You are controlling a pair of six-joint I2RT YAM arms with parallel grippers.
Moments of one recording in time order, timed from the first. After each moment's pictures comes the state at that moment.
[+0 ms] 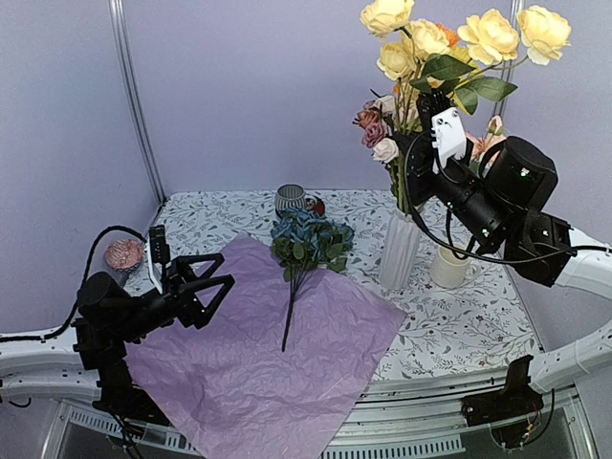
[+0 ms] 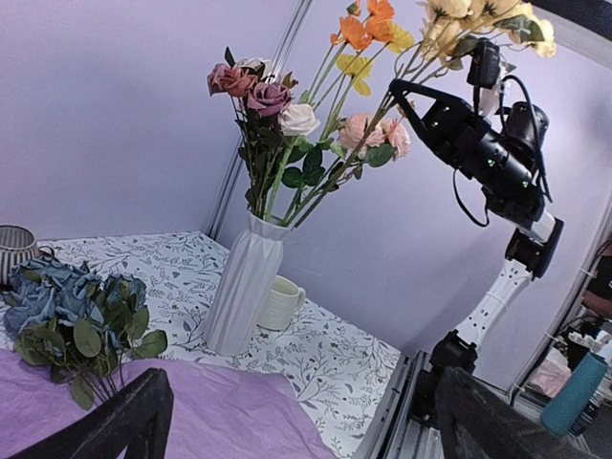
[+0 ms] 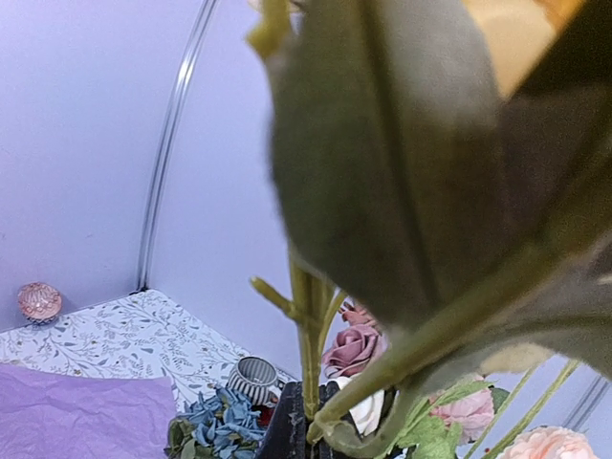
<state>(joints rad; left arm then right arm) -0.99 0.62 0.25 0.60 0.01 -0.42 1.08 1.12 1.14 0.20 0.54 -0.40</state>
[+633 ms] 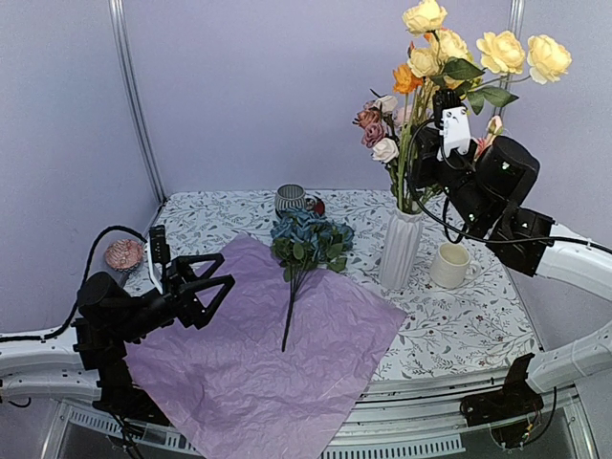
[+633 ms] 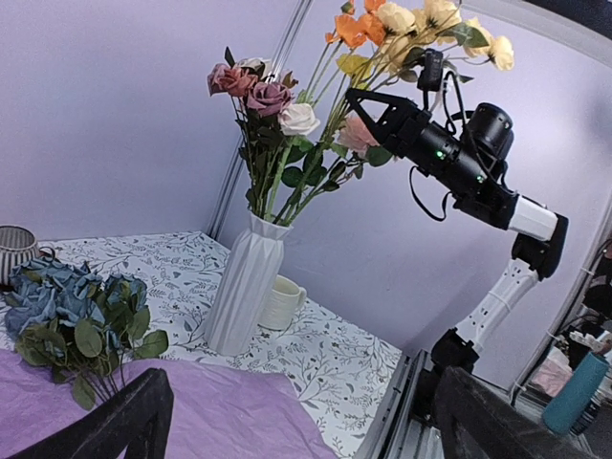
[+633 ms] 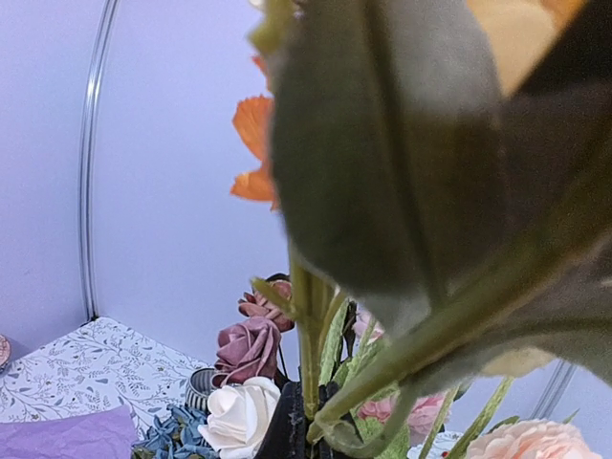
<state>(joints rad) -0.99 0.62 0.25 0.60 0.01 -0.41 0.87 1.17 1.09 0.34 0.54 -0.27</state>
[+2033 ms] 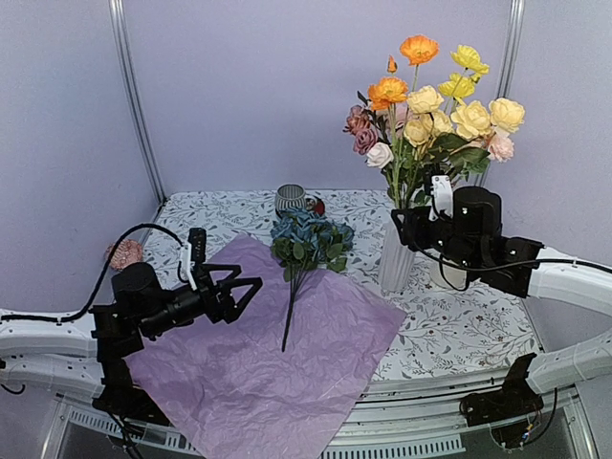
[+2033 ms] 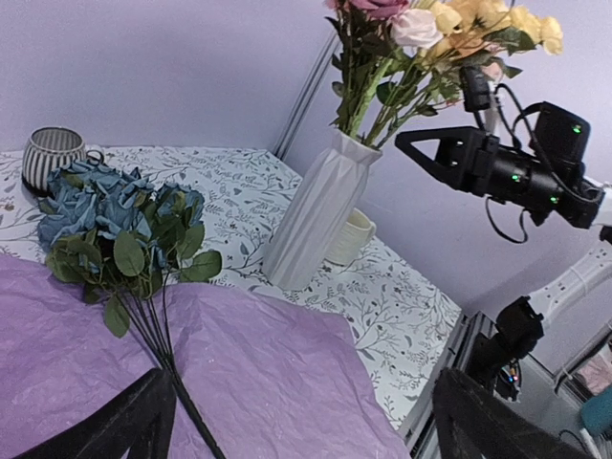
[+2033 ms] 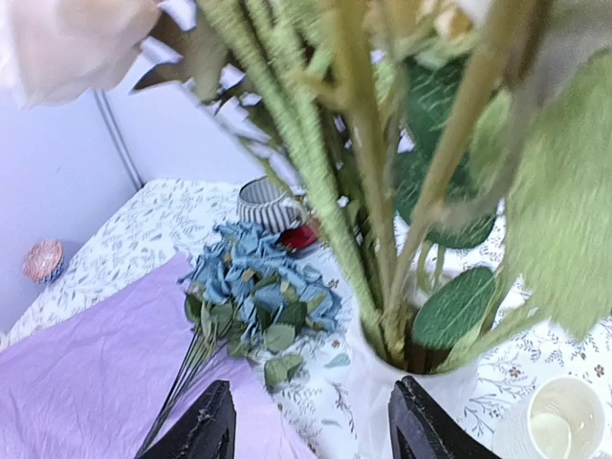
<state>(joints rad) -0.99 0.85 0.32 0.51 -0.09 -0.47 0.79 1.15 0.84 0.05 0.38 0.27</state>
